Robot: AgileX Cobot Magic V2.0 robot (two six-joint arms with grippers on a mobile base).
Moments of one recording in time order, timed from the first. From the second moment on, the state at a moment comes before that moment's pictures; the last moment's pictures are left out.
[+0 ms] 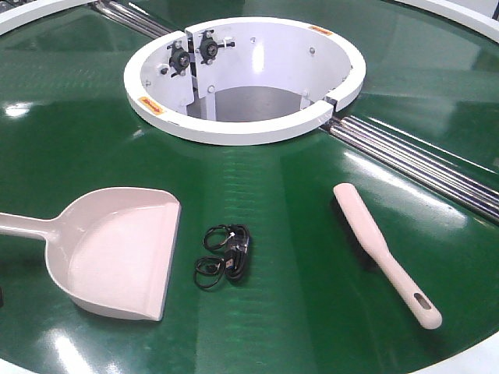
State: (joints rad) left arm -0.12 0.62 -0.44 -0.04 0.37 0.08; right arm 0.01 -0.01 0.03 -0.02 0.07 0.02
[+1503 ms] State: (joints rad) left arm -0.13 1.37 -1.21 0.11 1.08 0.87; right arm 0.01 -0.01 0.03 -0.02 0.07 0.02
